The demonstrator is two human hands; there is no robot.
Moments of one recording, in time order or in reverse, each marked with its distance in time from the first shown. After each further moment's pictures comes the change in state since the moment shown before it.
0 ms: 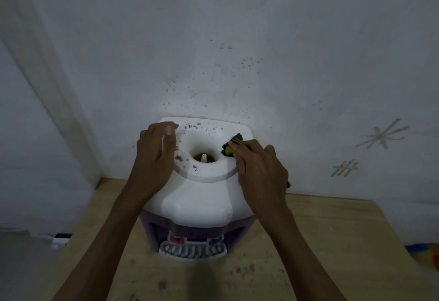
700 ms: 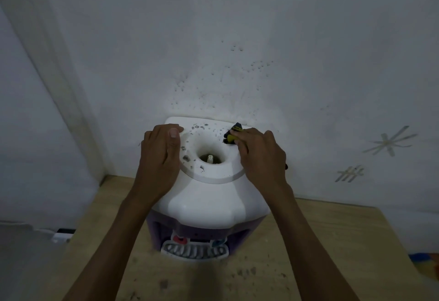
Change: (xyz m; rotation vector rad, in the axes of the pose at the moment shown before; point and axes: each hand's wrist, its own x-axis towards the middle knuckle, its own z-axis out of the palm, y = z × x) left_hand -0.005 -0.003 -0.001 0.000 0.077 0.040; right_hand 0.046 -0.005 0.009 0.023 -0.225 0.017
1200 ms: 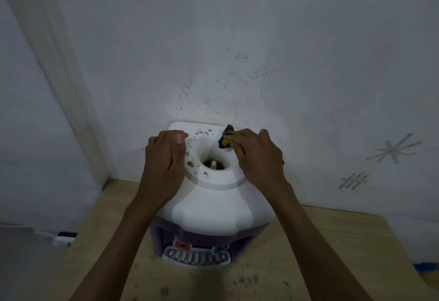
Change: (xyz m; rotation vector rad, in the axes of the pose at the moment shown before) left_hand 0.000 0.001 0.001 0.014 -0.007 0.012; right_hand 0.015 -0.006 0.005 -0.041 0.005 -0.128
